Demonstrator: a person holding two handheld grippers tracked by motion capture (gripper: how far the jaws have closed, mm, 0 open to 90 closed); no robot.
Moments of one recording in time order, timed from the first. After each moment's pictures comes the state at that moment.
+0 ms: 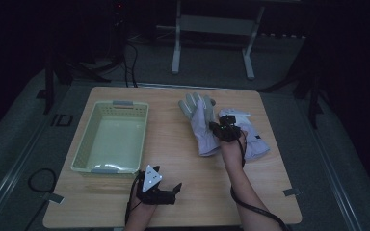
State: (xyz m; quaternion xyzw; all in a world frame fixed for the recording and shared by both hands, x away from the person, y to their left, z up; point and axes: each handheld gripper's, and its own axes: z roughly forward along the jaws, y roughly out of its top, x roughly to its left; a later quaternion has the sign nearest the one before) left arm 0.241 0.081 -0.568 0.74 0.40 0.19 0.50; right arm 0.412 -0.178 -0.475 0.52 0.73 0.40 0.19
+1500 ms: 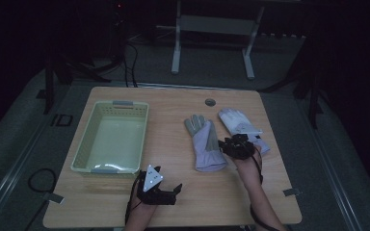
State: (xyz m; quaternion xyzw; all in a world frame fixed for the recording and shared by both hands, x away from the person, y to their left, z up) left arm 0.242 0.080 -0.568 0.75 0.39 0.19 0.50; right arm 0.374 -0.226 -0.502 0.48 0.77 0.37 0.19
